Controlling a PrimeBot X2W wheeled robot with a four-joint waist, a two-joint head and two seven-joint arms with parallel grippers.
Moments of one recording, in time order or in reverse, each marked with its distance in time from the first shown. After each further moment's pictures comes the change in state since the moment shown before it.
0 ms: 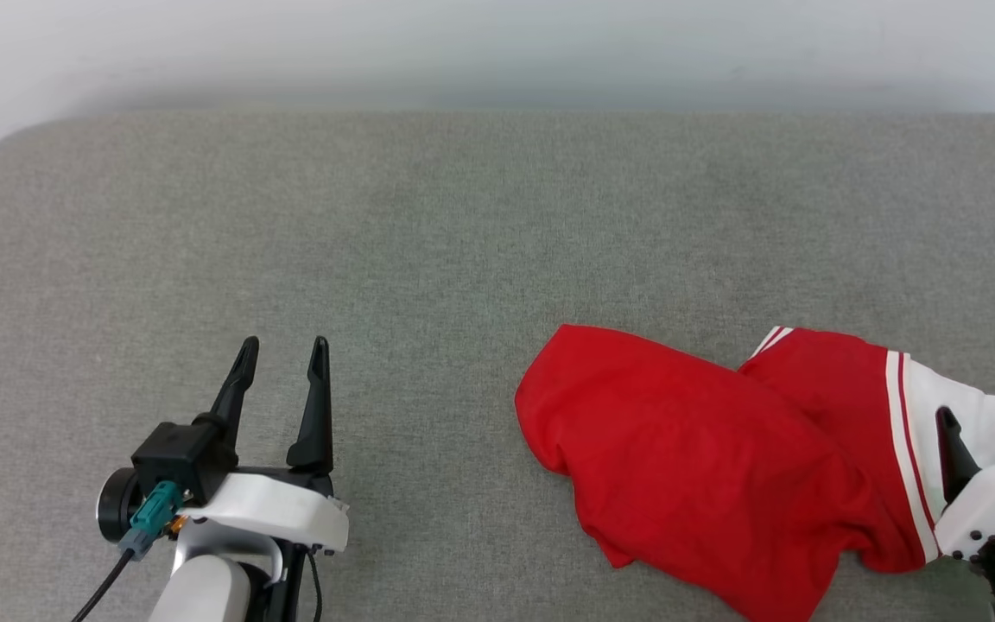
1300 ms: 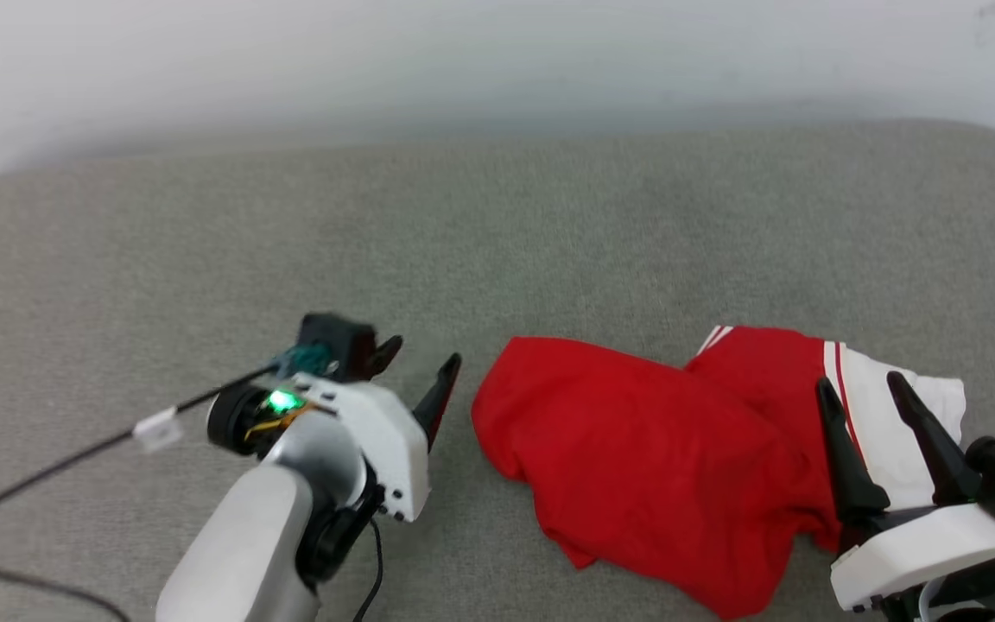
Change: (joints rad) left arm -0.185 0.033 -0.190 0.074 -0.080 -0.114 0.482; right arm 0.231 0.051 0.307 -0.466 -0.023 0.000 -0.180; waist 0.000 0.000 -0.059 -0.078
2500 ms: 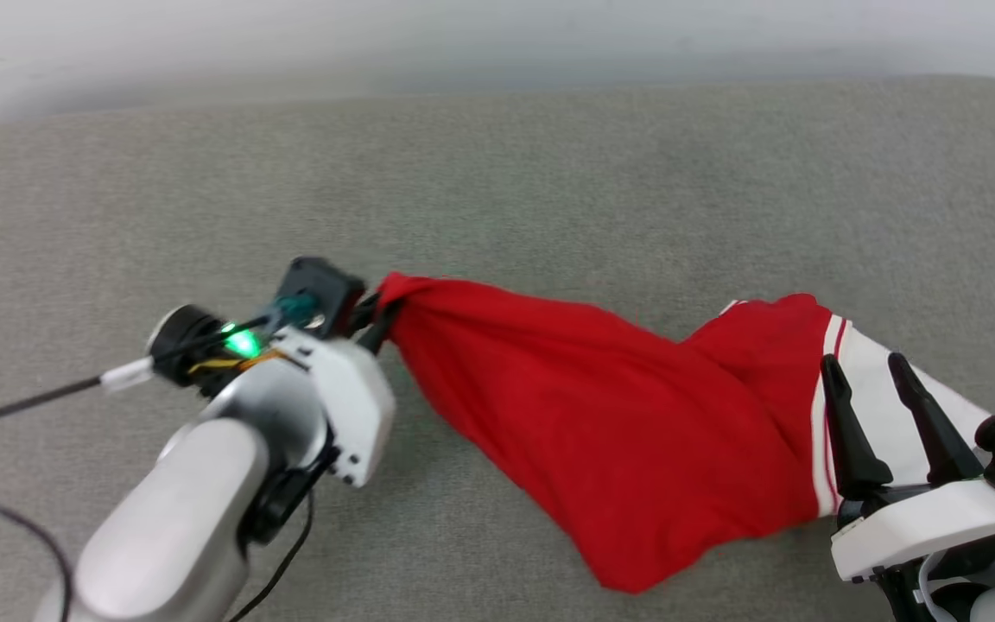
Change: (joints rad) left arm -0.208 0.221 -0.246 -0.075 -0.058 0.093 0.104; right arm -0.076 0.000 -0.015 0.097 0.085 0.000 -0.056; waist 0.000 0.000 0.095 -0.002
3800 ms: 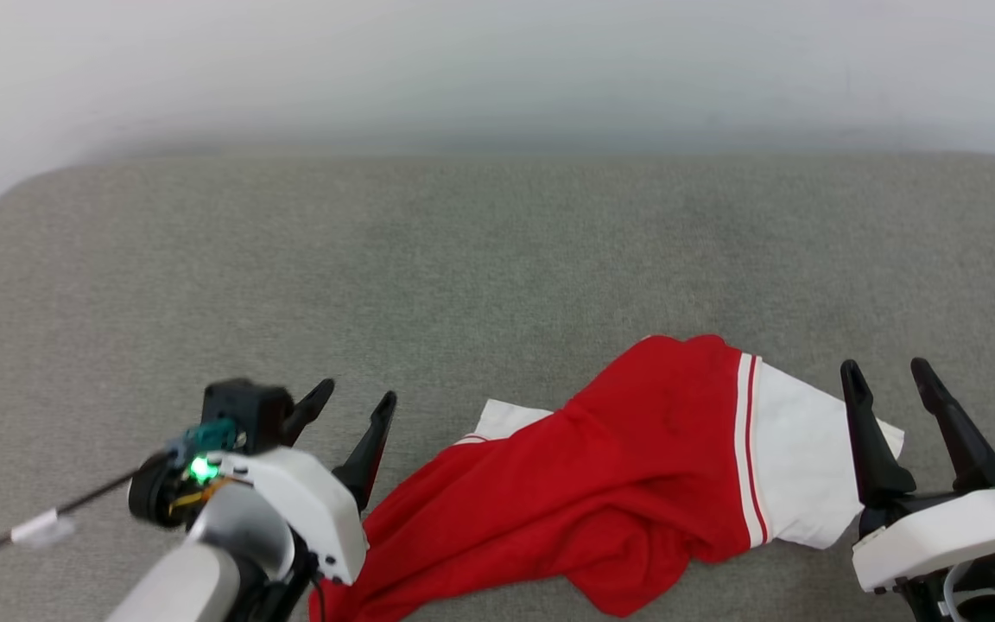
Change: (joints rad) left arm 0.368 0.016 0.137 -0.194 -0.152 0.155 -0.184; right arm 0.049 0.000 -0.025 -0.097 -0.020 0.000 0.070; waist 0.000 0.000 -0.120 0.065
